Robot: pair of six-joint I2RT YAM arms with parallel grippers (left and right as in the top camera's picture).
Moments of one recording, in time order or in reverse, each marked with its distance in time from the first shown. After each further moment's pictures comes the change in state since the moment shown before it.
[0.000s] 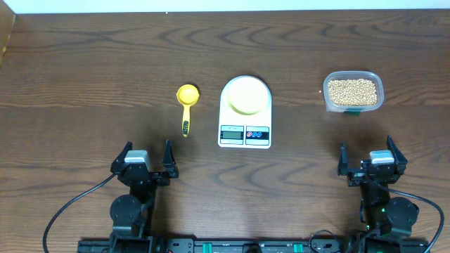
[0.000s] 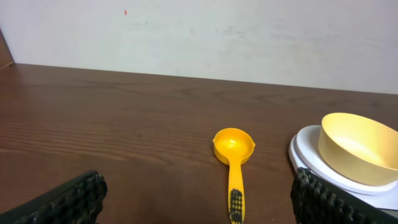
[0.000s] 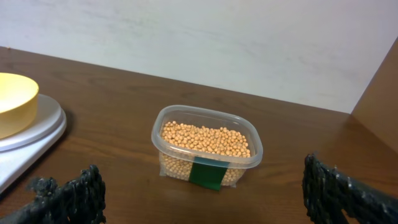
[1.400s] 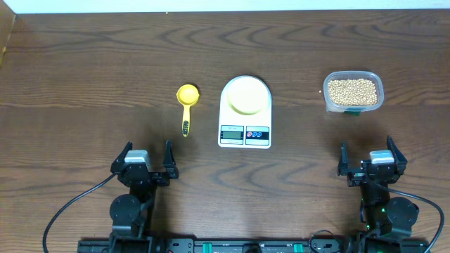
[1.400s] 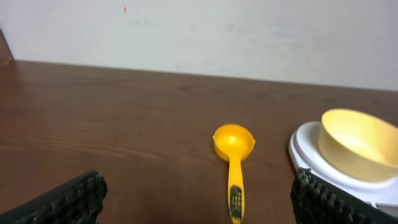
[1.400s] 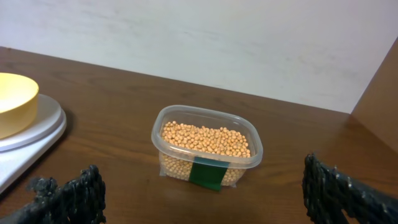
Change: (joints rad) left arm 0.000 0.000 0.024 -0.056 0.001 0.000; right arm 0.000 0.000 0.000 0.000 0.000 0.000
